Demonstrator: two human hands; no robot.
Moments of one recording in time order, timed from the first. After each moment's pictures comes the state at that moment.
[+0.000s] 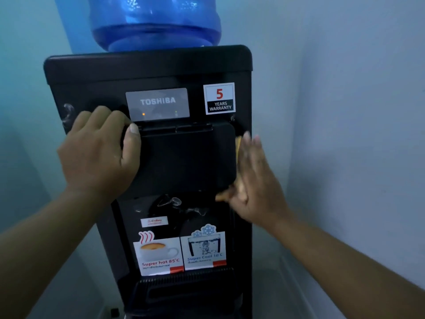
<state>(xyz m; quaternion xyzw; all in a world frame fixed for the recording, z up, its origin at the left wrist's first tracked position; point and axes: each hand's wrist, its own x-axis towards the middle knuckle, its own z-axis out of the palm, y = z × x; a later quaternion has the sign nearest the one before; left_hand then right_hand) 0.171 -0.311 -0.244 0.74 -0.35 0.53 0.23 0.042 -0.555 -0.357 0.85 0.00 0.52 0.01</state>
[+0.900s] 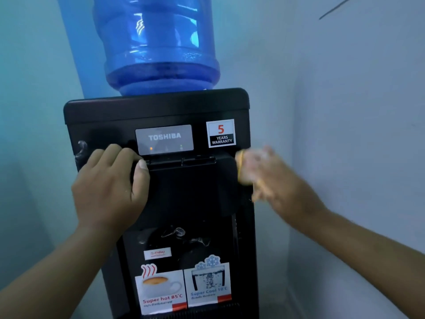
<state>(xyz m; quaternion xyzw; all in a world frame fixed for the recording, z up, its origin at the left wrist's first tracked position) 0.175 -0.316 -0.242 0.73 -0.34 0.52 0.26 0.002 -0.579 -0.281 0.86 0.07 0.49 0.11</state>
